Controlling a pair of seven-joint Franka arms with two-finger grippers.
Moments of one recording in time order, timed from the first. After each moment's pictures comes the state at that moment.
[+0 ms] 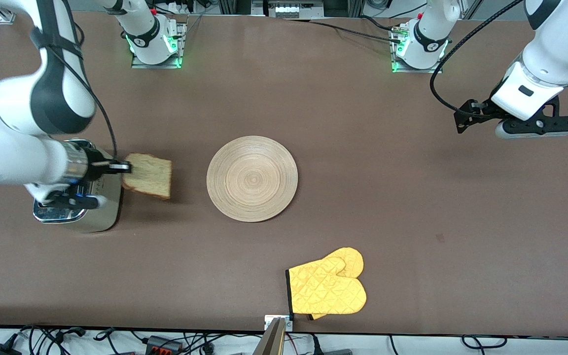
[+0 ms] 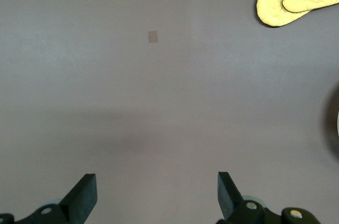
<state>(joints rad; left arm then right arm) 0.06 -0.06 -0.22 -1.78 0.03 1.73 -0.22 0.28 0.38 -0.20 -1.42 0.13 1.55 0.11</state>
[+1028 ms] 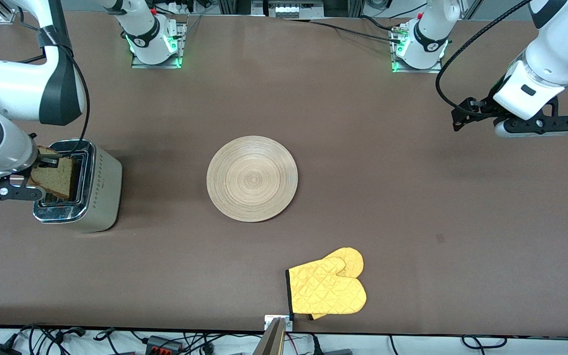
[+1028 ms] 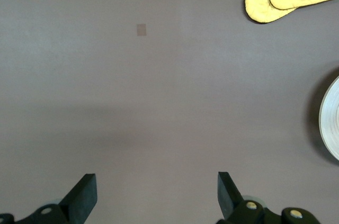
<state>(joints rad) 0.07 -0.06 -0.22 -1.77 -0.02 1.70 -0.22 0.27 0.33 -0.22 -1.54 -0.43 1.62 0.14</state>
